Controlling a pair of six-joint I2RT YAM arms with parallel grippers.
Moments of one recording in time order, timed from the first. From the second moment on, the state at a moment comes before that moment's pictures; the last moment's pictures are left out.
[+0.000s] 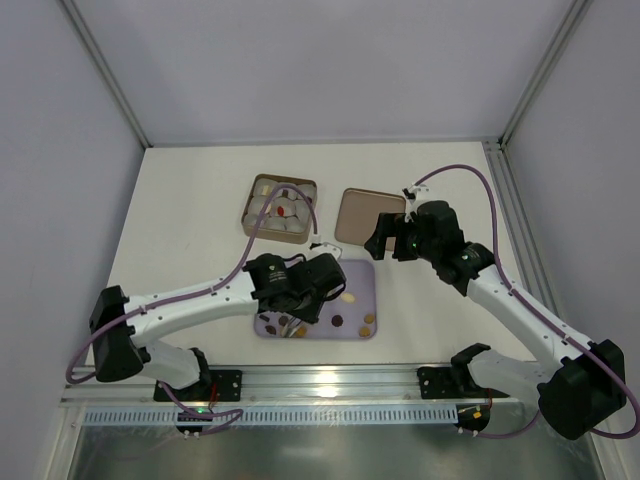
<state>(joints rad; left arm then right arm) -1.19 1.41 1.22 -0.99 -0.27 -0.67 0.47 1.08 0.82 -0.34 -0.08 0.40</state>
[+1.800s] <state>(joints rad) -0.51 1.76 1.66 -0.92 -0.03 -0.34 0.47 1.25 0.90 -0.33 -0.10 0.38</state>
